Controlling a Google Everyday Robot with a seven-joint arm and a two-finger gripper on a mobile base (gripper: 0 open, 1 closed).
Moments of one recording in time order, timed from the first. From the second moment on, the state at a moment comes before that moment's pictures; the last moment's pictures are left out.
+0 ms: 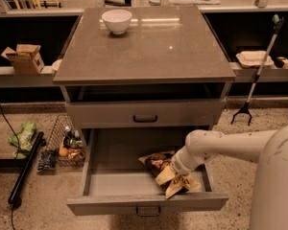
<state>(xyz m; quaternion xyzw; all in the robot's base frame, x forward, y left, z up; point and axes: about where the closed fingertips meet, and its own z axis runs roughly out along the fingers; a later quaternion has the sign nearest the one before) 0.524 -0.111 0.447 -0.31 0.93 0.15 0.10</state>
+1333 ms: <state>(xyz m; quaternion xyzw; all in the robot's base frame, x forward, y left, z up) 0.507 -0.105 0.526 -0.37 0.89 0.19 0.19</state>
